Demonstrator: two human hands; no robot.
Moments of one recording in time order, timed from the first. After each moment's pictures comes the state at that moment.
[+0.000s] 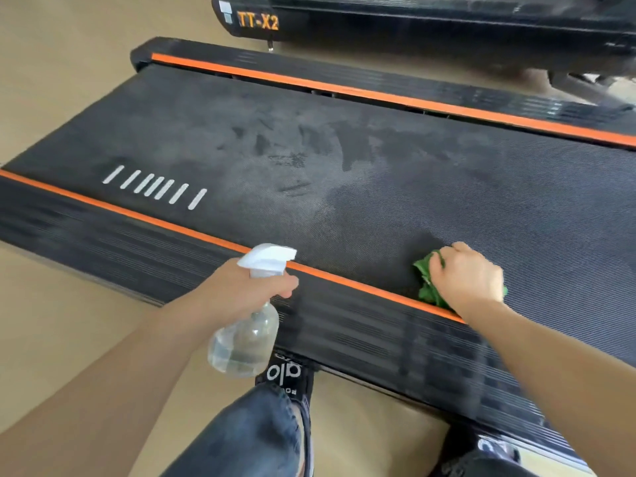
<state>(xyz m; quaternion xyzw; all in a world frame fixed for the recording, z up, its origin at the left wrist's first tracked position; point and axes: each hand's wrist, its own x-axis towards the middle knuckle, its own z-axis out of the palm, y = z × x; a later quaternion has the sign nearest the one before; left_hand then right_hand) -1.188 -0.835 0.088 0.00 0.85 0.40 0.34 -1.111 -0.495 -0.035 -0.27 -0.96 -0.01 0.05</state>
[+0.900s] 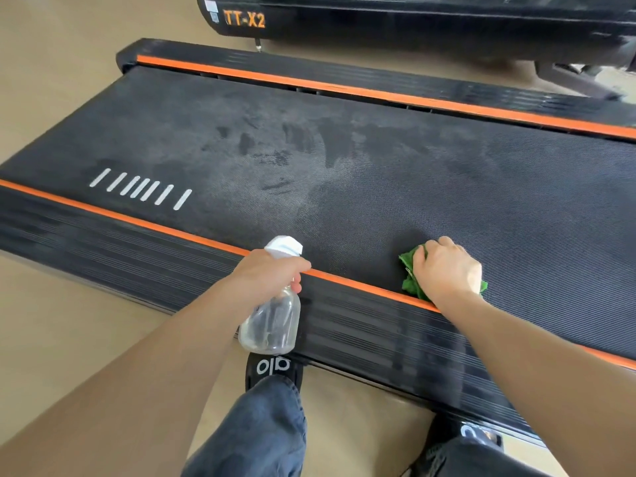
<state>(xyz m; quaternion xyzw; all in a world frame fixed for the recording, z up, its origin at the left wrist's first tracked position) -1.186 -0.770 0.074 -0.05 0.86 0.37 0.35 -1.110 -0.492 -0.028 -0.32 -0.95 0.01 -0.02</state>
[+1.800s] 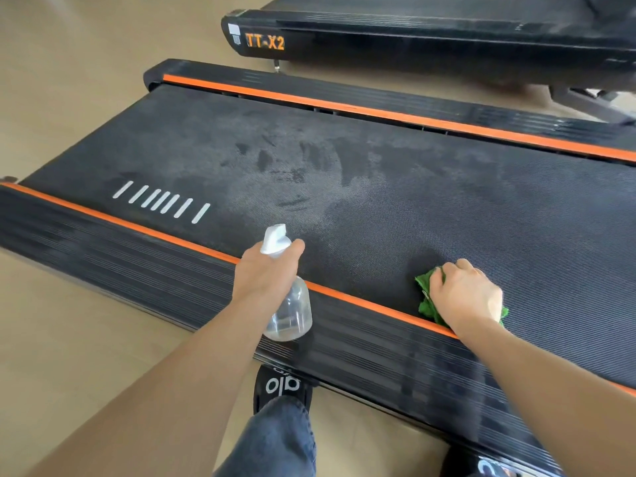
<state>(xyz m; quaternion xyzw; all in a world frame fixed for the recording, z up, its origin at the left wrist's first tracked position) -1.200 -0.771 0.071 -0.16 0.86 0.47 0.16 -1.107 -0.492 -0.034 -0.32 -0.95 0.02 0.02</state>
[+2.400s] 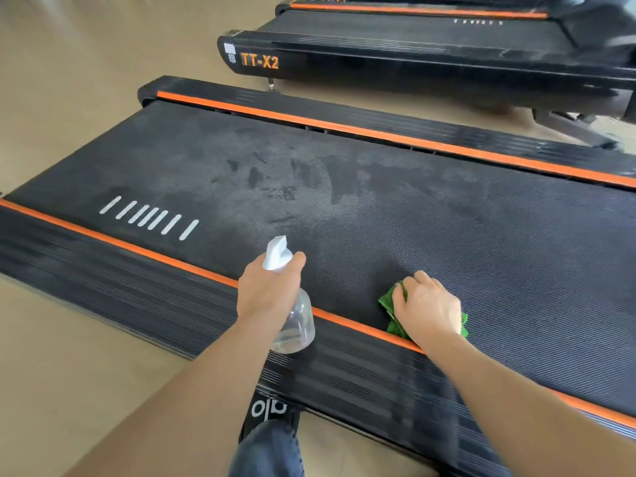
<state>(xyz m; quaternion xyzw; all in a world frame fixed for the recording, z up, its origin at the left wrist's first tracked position) -1.197 -0.743 0.074 -0.16 0.83 0.51 0.15 -1.126 -0.518 -0.031 -0.25 -0.97 0.03 0.02</state>
